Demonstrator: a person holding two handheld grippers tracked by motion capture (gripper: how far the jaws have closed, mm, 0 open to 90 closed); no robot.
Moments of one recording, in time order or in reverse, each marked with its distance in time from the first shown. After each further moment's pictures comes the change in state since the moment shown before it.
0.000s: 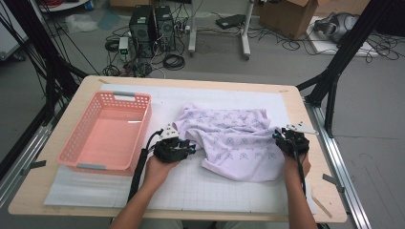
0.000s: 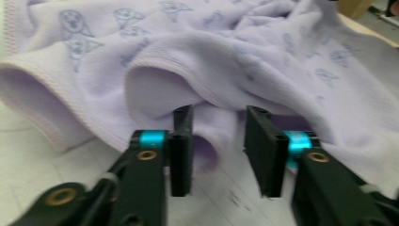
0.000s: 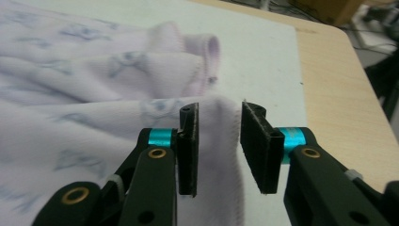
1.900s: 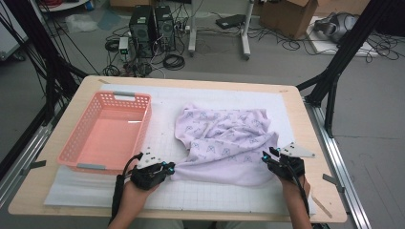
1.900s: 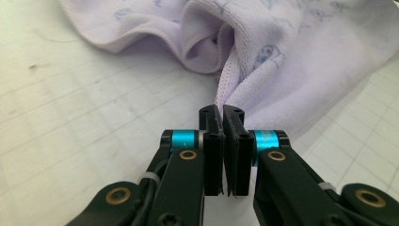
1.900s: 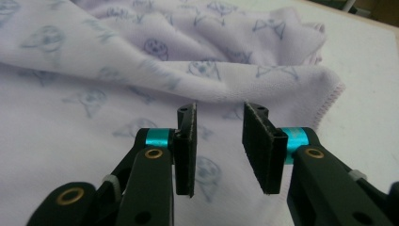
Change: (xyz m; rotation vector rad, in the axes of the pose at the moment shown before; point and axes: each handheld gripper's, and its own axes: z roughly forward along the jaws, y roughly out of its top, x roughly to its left) left arm -0.019 -0.052 -0.077 -0.004 0.113 0.052; right arm 0.039 -0.031 -0.047 0.010 0.228 -0.131
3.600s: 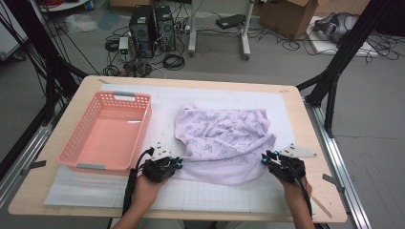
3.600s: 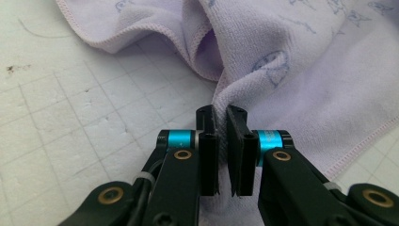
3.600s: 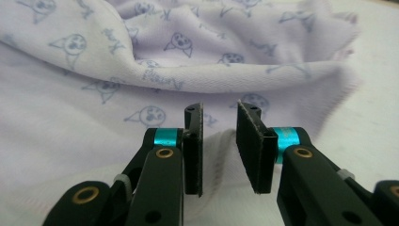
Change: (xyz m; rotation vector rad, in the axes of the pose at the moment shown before) left arm 0.000 0.010 0.045 0.049 0.021 -0.032; right arm 0.001 0.001 -0.014 -0.001 0.074 0.018
